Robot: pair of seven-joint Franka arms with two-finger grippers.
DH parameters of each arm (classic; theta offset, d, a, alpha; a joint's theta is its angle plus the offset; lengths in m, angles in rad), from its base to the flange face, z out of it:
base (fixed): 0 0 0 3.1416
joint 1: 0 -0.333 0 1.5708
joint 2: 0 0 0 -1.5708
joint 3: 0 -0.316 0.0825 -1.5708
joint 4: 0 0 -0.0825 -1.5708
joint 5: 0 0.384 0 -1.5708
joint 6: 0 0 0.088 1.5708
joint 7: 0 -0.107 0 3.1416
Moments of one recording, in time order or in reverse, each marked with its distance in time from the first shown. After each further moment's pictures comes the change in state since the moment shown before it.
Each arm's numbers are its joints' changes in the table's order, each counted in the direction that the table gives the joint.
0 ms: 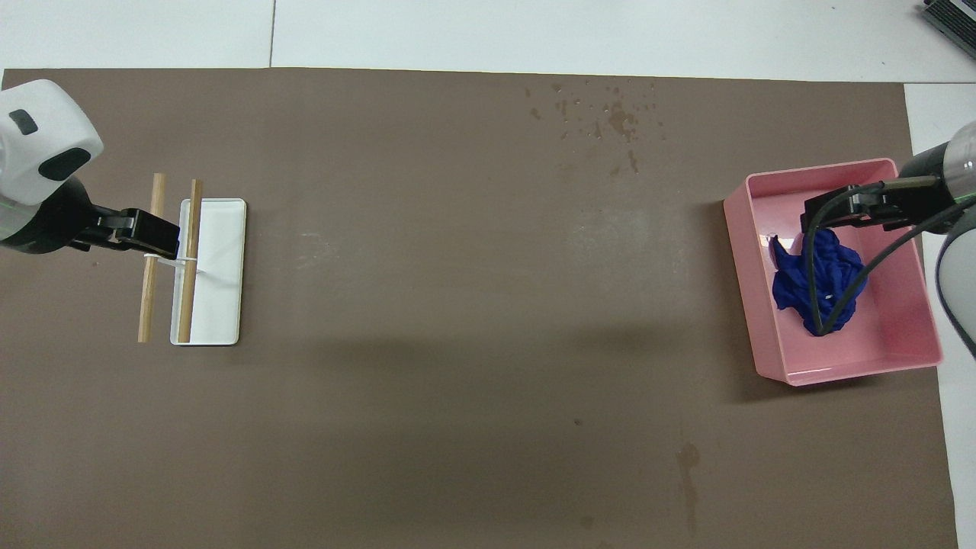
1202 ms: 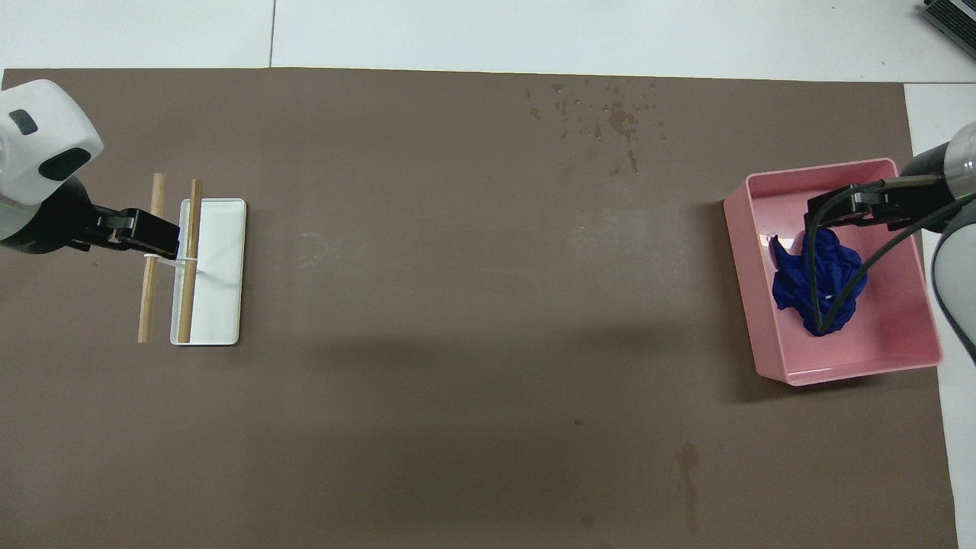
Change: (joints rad) left arm 0.000 0.000 0.000 0.000 0.000 0.000 0.000; right arm -0.164 0.004 0.179 0.000 0.001 0.000 0.000
